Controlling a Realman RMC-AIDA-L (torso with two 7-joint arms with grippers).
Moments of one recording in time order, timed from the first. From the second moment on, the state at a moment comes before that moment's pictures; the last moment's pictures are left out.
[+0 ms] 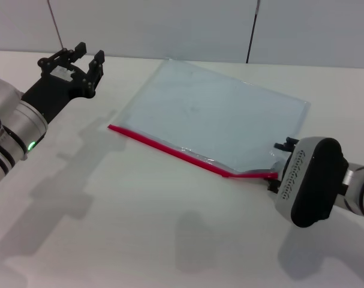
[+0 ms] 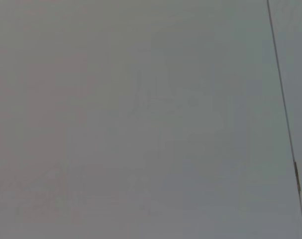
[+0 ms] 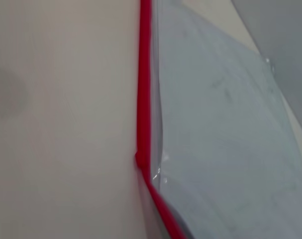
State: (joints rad) left arm -0.51 -2.03 1.51 0.27 -2.89 -1.03 2.78; right arm 0.25 2.03 -2.01 -1.28 -2.73 -0.50 2.22
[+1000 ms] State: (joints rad) left arm -0.51 -2.03 1.52 0.28 -2.88 -1.04 2.78; right arm 0.34 2.03 -2.04 -1.22 -2.72 -0.49 2.23
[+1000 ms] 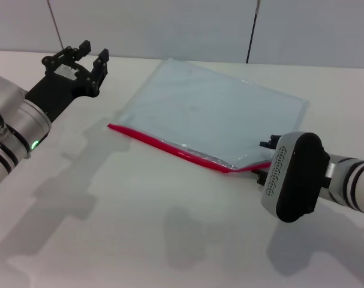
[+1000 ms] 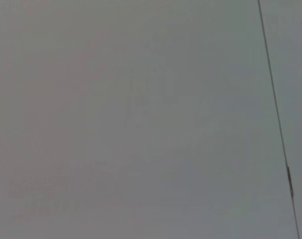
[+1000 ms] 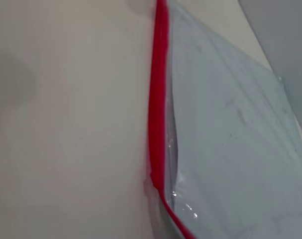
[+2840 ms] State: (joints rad) left arm -0.52 -2.00 1.52 0.84 -1.66 -1.01 2.07; right arm 0.23 2.03 -2.01 -1.45 -2.75 -0.54 2.32
